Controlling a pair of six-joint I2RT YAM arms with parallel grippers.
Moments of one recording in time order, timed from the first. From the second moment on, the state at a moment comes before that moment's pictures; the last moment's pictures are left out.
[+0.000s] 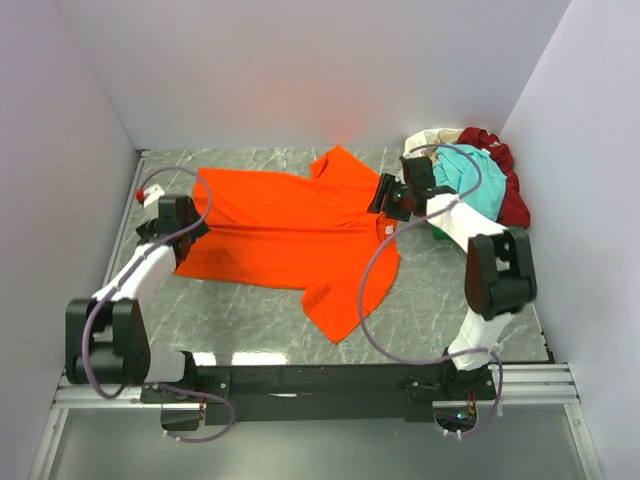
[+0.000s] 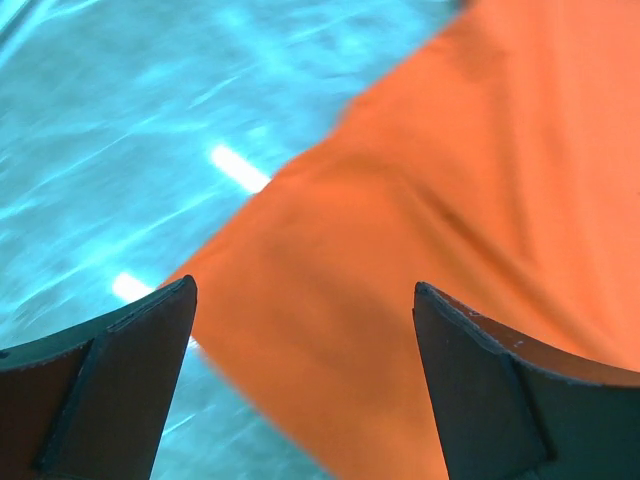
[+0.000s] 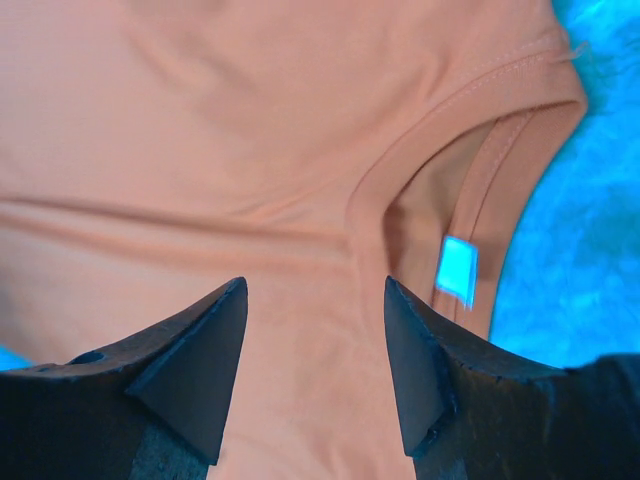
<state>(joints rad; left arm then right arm) -0.01 1.38 0.84 -0.21 -0.39 -0.55 0.21 1.82 1.28 -0.31 -0.18 0.46</state>
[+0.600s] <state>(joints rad) 0.15 1.32 0.65 -0.17 -0.41 -0.61 0.13 1.55 1.07 -0.28 -0.28 0.44</state>
